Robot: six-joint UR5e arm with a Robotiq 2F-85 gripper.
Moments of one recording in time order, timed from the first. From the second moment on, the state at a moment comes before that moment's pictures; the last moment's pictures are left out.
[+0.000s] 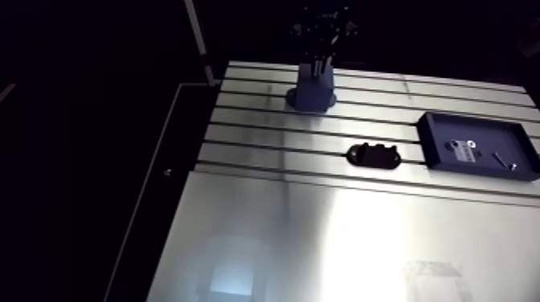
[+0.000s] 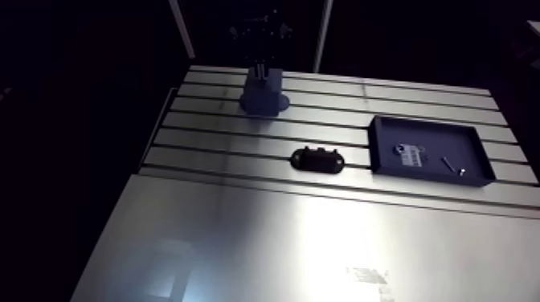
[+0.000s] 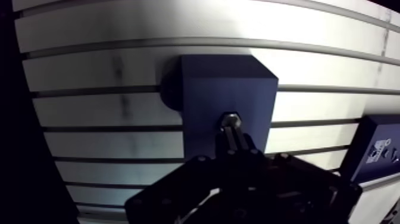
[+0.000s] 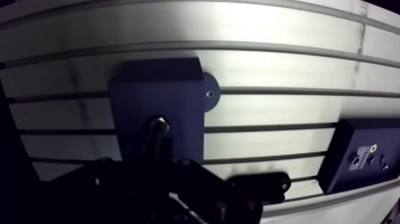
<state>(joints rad) 0.09 -1.03 1.50 -1.90 -1.62 -1.49</state>
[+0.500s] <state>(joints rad) 0.10 -1.02 1.50 -1.91 -1.62 -1.49</state>
